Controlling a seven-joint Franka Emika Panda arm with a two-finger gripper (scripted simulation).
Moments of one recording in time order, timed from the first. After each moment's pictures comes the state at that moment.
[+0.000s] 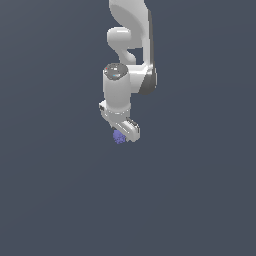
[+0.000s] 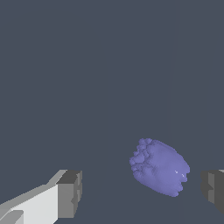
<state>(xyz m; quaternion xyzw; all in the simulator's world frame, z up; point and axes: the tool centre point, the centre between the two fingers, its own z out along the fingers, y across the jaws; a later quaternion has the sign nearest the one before) -0.043 -0.035 0.137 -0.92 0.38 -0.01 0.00</state>
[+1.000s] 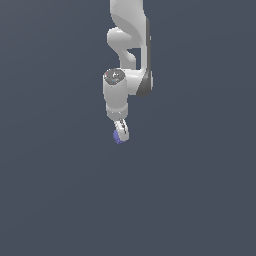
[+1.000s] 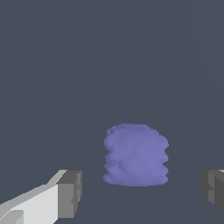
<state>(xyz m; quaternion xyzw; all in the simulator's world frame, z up) -0.091 -0.045 0.099 -0.81 0.58 0.00 0.00</state>
